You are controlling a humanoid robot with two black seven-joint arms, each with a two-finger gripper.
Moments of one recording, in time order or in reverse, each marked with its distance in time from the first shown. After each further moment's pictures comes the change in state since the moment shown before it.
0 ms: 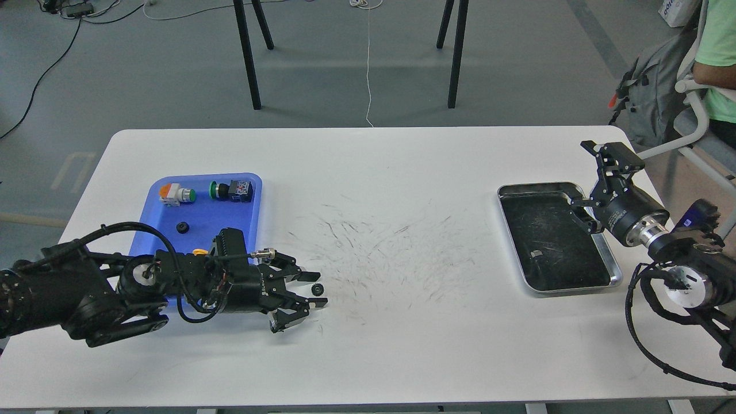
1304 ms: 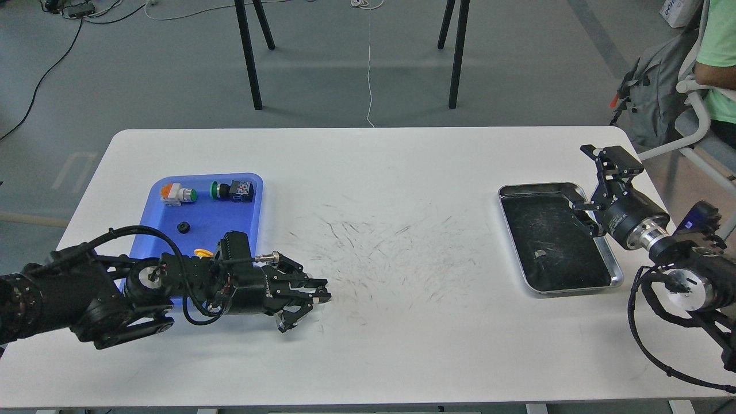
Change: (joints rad) left arm 0.022 -0.032 -0.013 0.033 0.023 0.002 -0.001; right arm -0.009 0.003 0.000 -0.013 -0.031 -0.001 0.000
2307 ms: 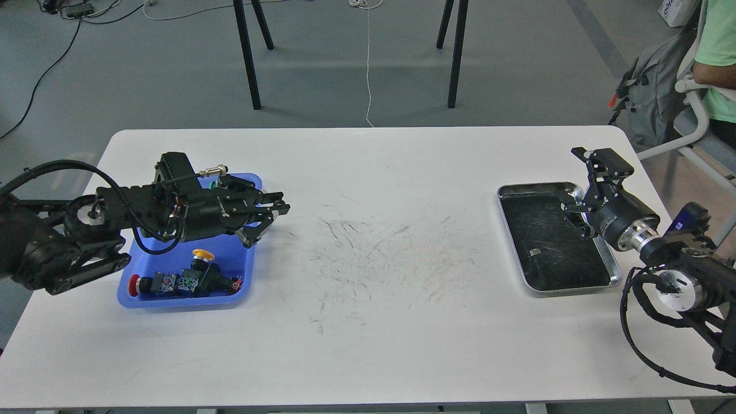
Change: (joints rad) left arm -0.155 0.203 -0.049 0.008 -0.163 -0.011 0.001; right arm 0.012 0.020 -0.013 0.005 -0.003 -0.012 0.000
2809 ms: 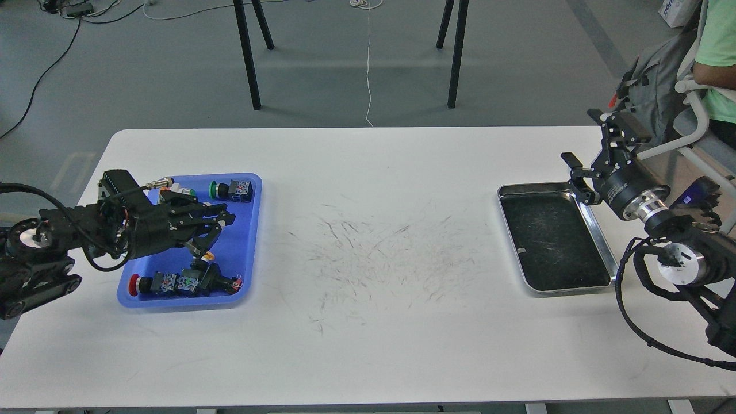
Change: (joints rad) left arm 0.107 0.067 0.001 0.068 -0.037 -0.003 0.000; right arm 0.032 0.015 0.135 0.019 0.007 -0.009 0.014
